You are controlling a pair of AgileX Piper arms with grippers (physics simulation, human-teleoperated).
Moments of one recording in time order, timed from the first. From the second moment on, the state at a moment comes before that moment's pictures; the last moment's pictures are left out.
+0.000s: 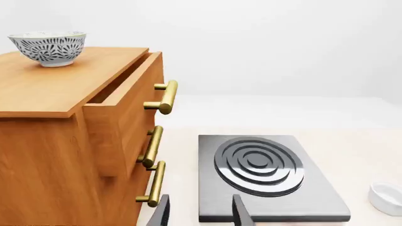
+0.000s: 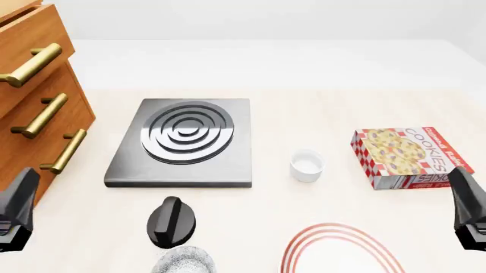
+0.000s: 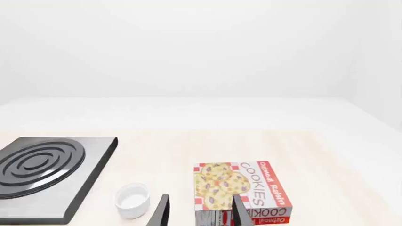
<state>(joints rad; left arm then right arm) -0.01 0.00 -0.01 0.02 -0.01 0.00 0.00 0.00 0.00 0.00</state>
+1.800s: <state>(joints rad) -0.04 0.46 -0.92 0.48 -0.17 -0.01 0.01 0.00 0.00 0.00</state>
